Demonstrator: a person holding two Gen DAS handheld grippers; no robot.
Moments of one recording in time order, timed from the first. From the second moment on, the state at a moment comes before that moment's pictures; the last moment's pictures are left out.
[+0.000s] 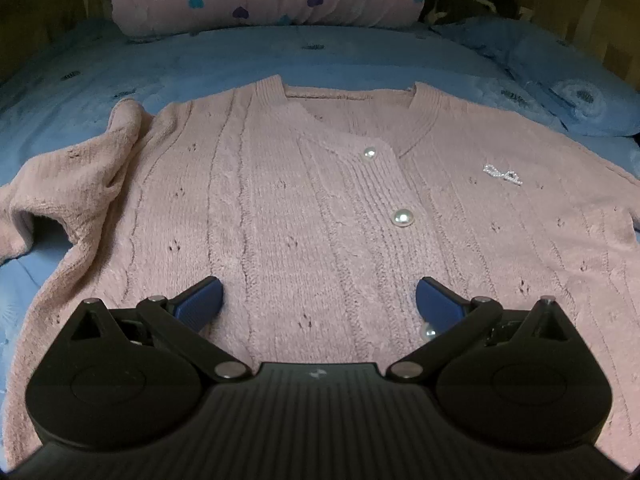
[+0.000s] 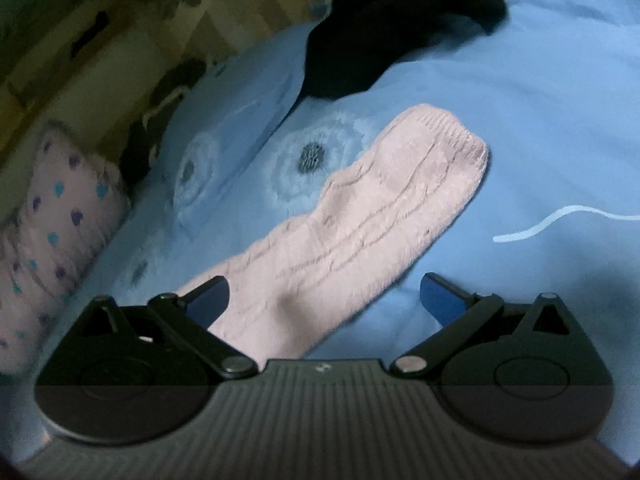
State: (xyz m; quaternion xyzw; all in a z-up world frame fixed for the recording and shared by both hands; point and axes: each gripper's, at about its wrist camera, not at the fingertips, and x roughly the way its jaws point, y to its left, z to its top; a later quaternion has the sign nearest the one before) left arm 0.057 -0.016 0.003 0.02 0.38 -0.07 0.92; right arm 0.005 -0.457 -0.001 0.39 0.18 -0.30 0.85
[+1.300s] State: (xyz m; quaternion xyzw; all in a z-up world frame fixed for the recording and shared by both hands) left arm 0.050 0.003 0.030 0.01 0.40 -0.07 0.91; right arm 0.049 -0.396 0.109 0.31 0.13 -0.13 0.93
